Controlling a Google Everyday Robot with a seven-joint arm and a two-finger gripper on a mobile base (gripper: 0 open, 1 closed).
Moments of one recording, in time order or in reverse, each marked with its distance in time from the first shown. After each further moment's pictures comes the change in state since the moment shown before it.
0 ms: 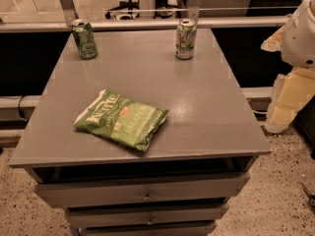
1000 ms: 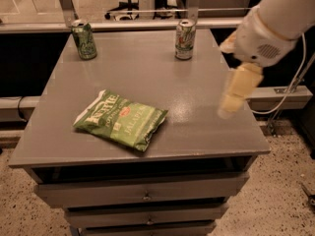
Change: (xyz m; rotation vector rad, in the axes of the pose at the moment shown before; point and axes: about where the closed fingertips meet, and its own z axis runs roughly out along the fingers) arm -0.069 -0.028 0.052 -0.078 -0.166 -0.040
